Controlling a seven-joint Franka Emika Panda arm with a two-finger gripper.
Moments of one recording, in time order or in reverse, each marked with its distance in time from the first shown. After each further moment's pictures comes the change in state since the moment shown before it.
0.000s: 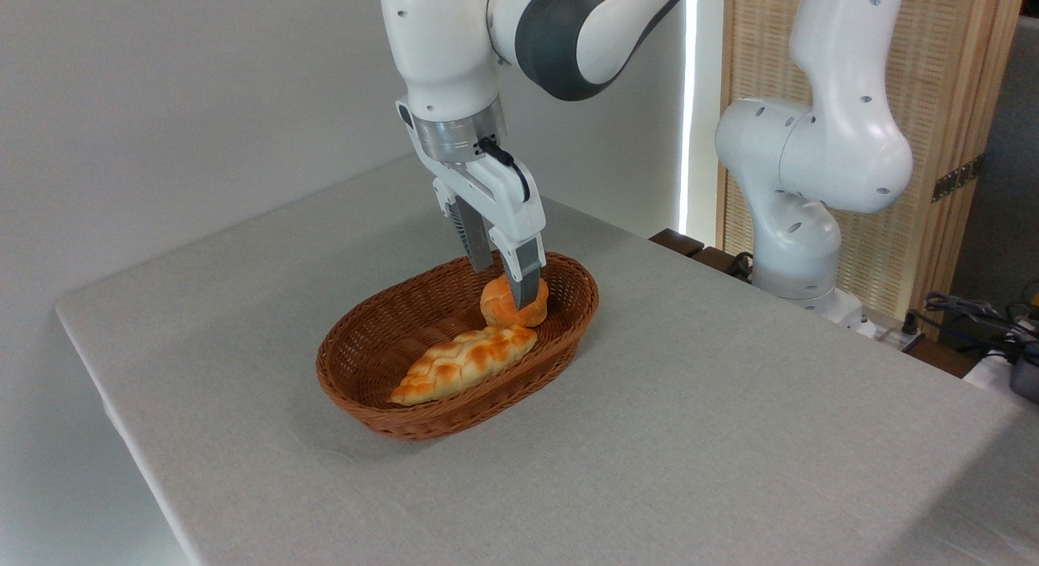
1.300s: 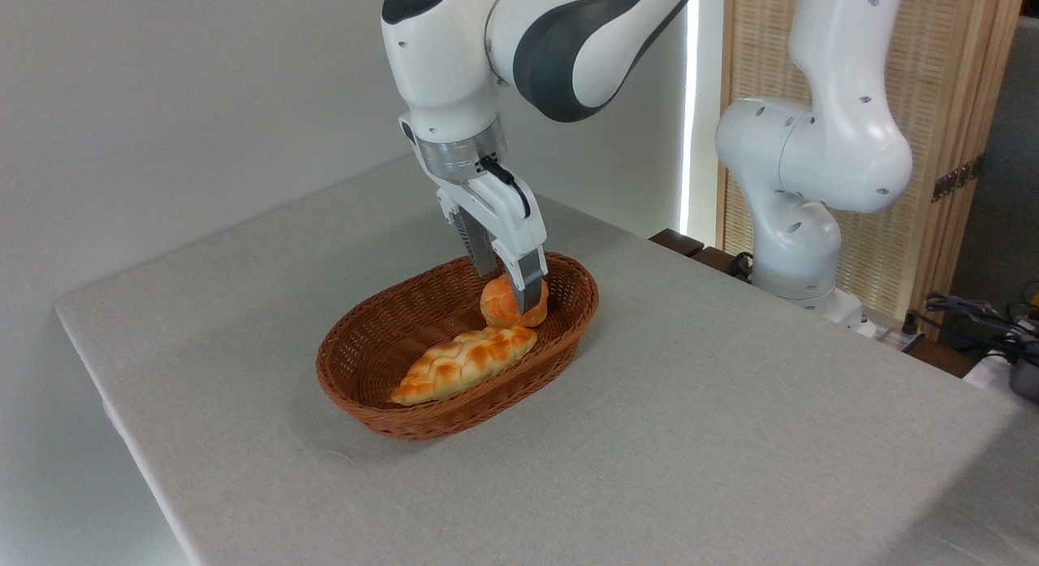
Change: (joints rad) arm -0.004 0.016 -0.015 -0.030 -0.036 0.012 0.000
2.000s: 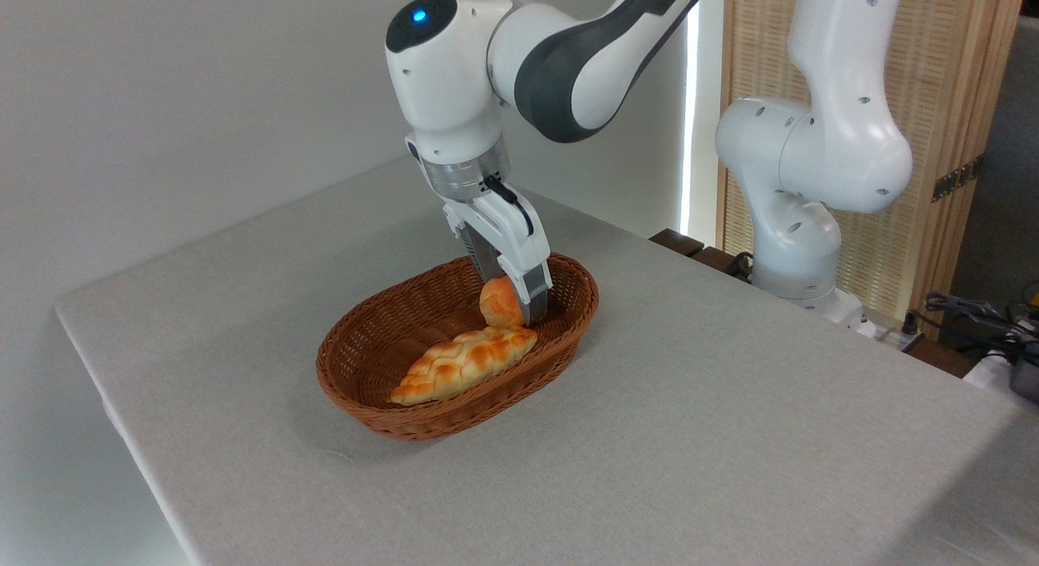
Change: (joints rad) arm -0.003 0.016 -0.019 -0.049 -0.002 0.046 0.000
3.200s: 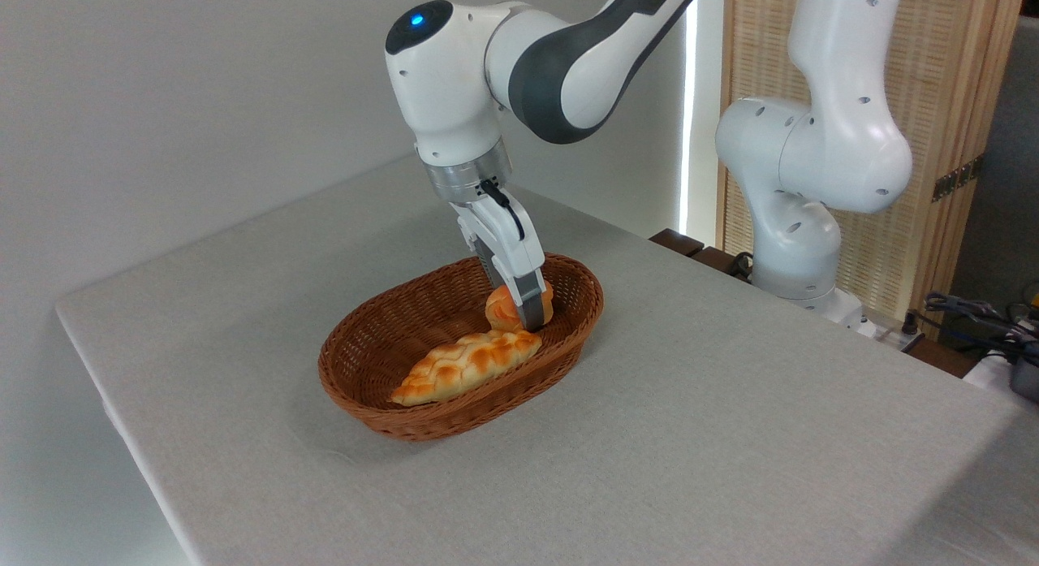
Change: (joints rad) arm -0.002 -0.002 -0.020 -0.020 0.076 0.029 0.056
